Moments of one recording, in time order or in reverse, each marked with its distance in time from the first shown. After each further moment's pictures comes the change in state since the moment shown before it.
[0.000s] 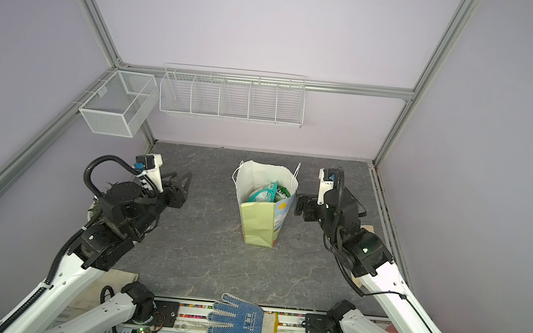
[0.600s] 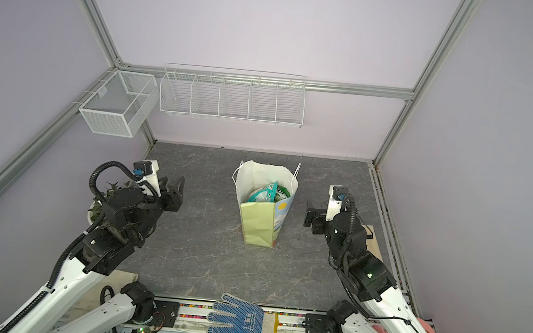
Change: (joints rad) left arm 0.000 -0.039 -0.068 -0.021 -0.145 0.042; right arm 0.000 -0.203 -0.251 0.150 0.120 -0.103
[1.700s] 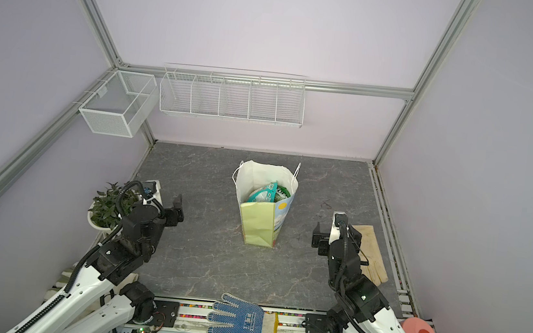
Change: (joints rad) left arm 0.000 -0.090 -0.261 0.026 -0.227 0.037; right arm -0.002 -0.251 -0.358 0.062 0.185 -0.068
